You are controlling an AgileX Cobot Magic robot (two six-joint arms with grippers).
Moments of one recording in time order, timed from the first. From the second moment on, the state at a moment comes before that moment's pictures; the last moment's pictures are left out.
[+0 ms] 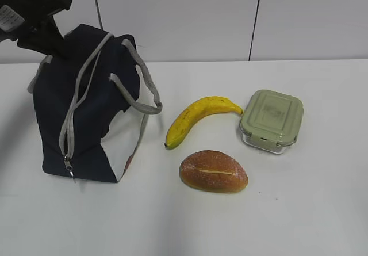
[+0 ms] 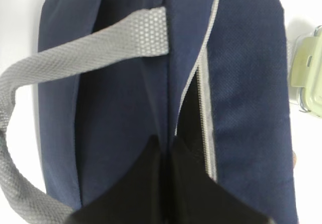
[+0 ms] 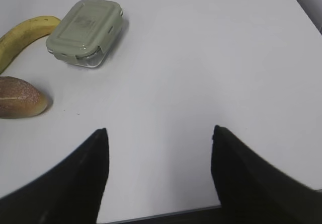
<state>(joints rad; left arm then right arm) -0.05 1.83 -1.65 -0.46 1.14 0.14 -0.09 -0.02 -0.50 -0.04 1.14 0.06</state>
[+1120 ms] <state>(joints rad) -0.05 1.83 -1.65 -0.46 1.15 0.14 -0.09 0.85 -0.59 0.27 0.68 0.06</state>
